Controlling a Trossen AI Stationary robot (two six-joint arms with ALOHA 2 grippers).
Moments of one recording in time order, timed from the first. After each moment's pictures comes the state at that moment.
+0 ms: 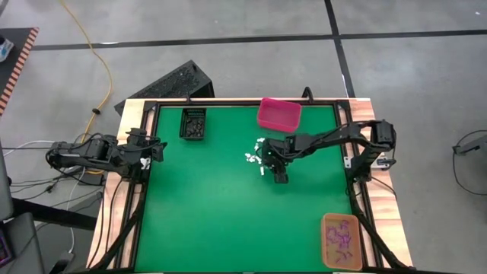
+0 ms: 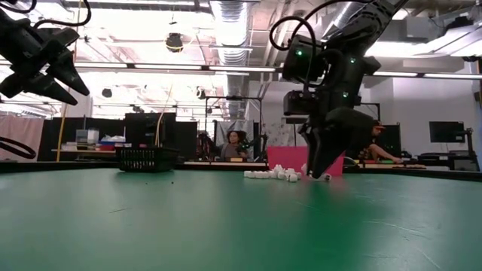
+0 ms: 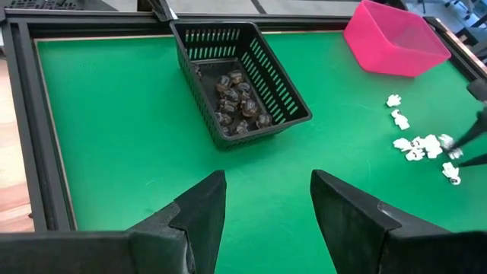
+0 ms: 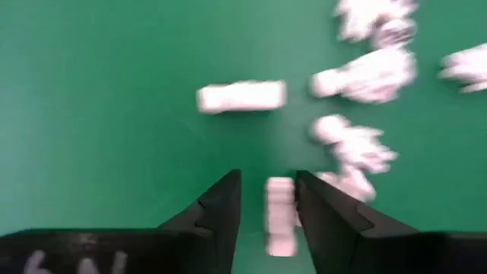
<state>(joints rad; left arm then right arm) -0.12 0.21 0.50 -1.04 -0.72 -1.06 -0.13 1.67 0.93 -0.41 -0.07 -0.19</state>
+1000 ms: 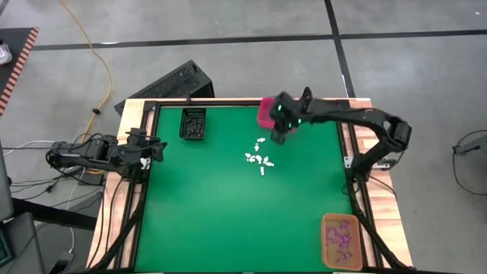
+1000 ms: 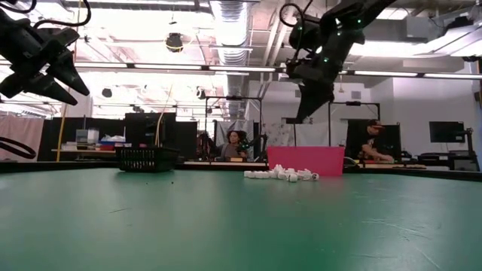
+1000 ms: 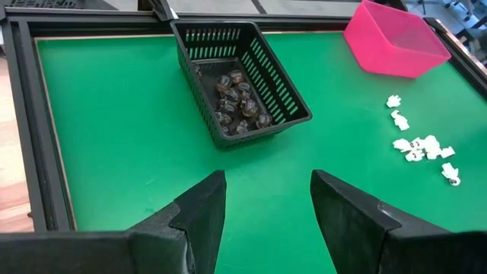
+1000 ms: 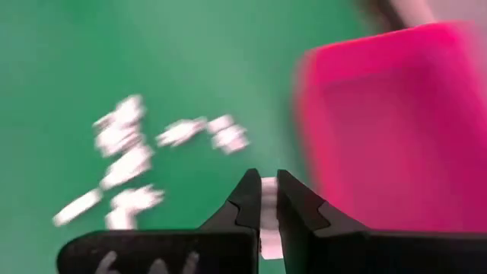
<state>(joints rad) -0.12 0.21 0.50 -1.04 -0.72 -1.06 -0.47 1.51 1.17 -0.64 -0.03 0.00</state>
